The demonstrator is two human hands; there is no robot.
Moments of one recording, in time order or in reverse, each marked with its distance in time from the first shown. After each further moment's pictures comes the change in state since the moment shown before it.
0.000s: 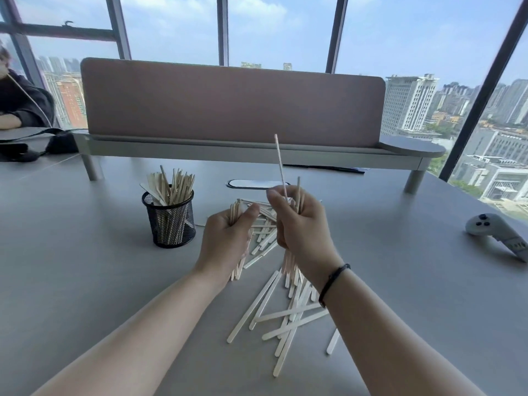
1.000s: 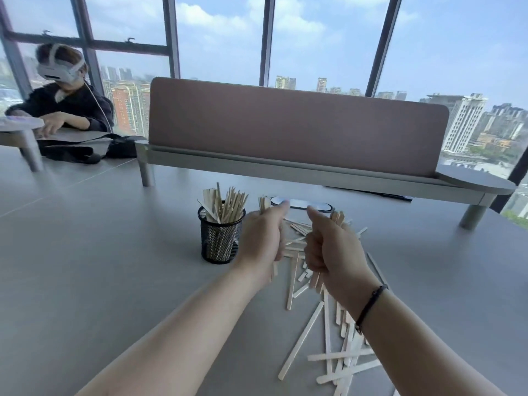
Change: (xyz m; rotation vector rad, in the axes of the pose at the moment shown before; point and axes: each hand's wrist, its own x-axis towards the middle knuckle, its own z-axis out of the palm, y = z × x) left_hand 0.026 0.040 -0.023 -0.108 0.060 -0.179; right_hand 0.018 -0.008 0.042 0.180 -0.017 0.359
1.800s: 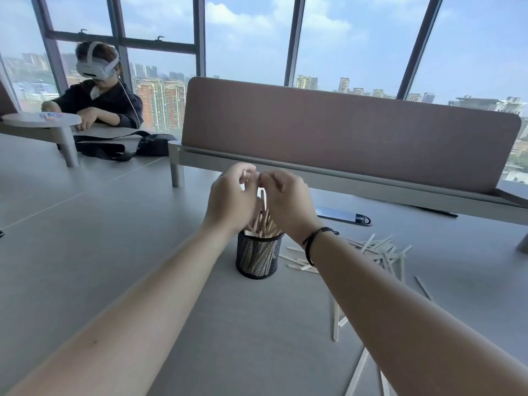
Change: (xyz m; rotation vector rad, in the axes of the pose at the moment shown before) left_hand 0.092 0.034 -0.115 0.676 0.319 0.447; right_hand 0.100 0.009 0.137 -0.763 -0.080 -0.514
